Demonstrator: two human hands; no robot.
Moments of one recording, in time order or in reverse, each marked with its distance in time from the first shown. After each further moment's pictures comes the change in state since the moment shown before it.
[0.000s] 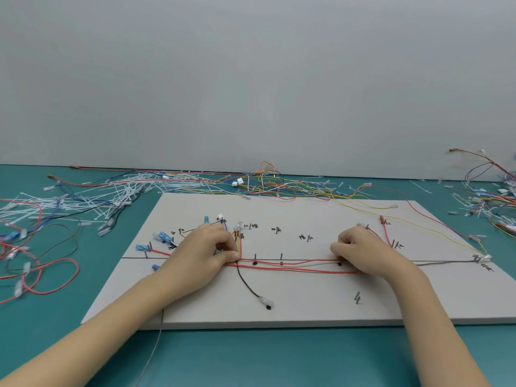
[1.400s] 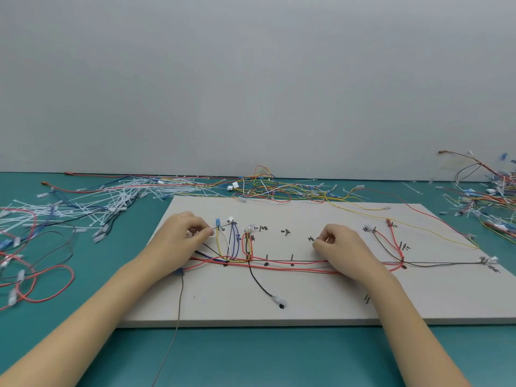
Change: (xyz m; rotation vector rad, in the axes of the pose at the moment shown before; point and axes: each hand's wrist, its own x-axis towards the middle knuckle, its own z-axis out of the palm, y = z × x) left_hand 0.019 -0.032 -0.022 0.016 0.087 -0.191; right_hand -0.003 -0.019 0.020 0.072 0.199 -0.016
